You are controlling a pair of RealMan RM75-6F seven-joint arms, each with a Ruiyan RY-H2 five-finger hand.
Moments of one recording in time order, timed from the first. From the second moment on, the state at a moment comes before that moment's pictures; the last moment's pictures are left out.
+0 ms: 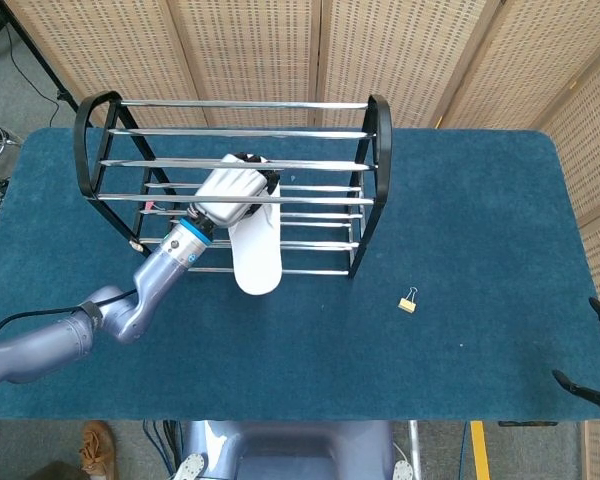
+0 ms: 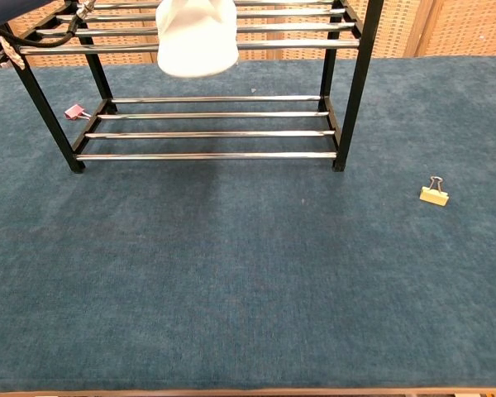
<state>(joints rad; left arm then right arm) -1.09 -1.51 -0.32 -1.16 1.37 0.93 0.14 -0.04 -1.03 0.09 -1.68 -1.45 1.56 0.09</state>
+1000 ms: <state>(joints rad) -1.09 -1.47 -0.29 -1.20 1.28 0.87 0.20 -0.05 -1.02 0.09 -1.68 -1.45 1.57 0.12</state>
